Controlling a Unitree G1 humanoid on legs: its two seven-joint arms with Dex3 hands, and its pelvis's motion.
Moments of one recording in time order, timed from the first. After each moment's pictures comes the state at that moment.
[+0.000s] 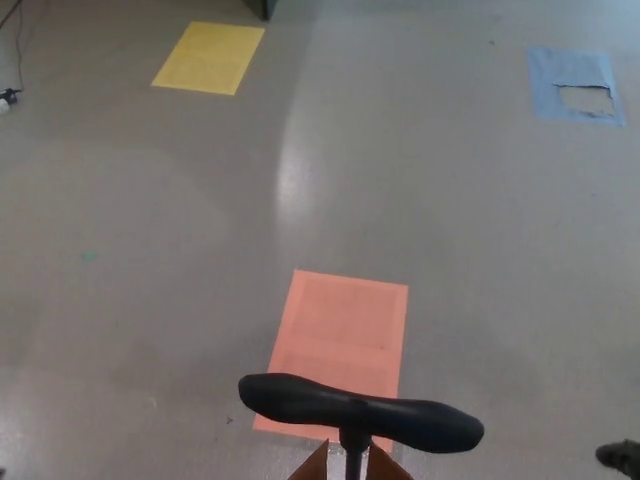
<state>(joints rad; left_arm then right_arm) -0.32 0.65 0.01 1.21 0.17 -0.15 -0.15 -0.44 -0.38 0.13 1.28 -0.25 -0.01 0.03</state>
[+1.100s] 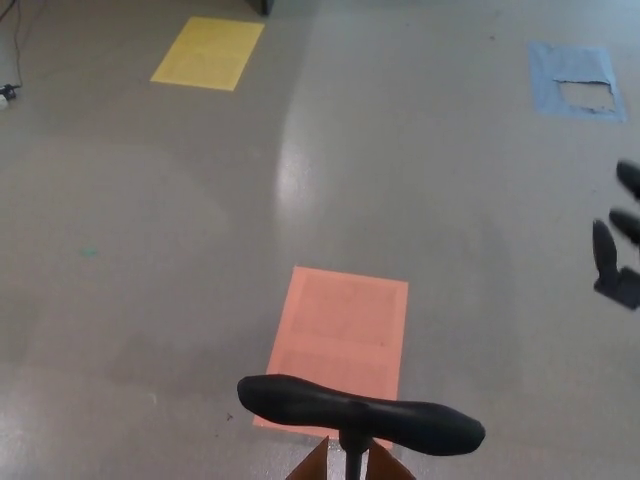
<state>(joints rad) -0.33 0.65 0.05 1.24 0.15 -0.17 -0.17 -0.44 -0.33 -0.17 0.53 -0.11 -0.20 -0.03</state>
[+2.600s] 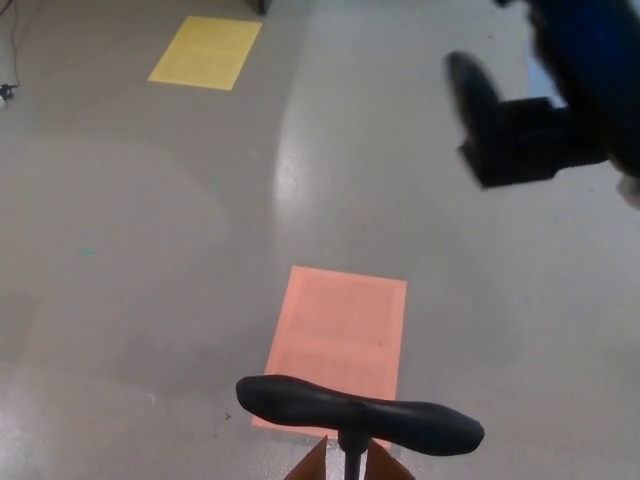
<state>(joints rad) -0.33 0.65 0.06 1.24 0.13 -0.20 -0.22 -0.69 -0.48 0.20 -0.51 -0.02 0.14 0.25</state>
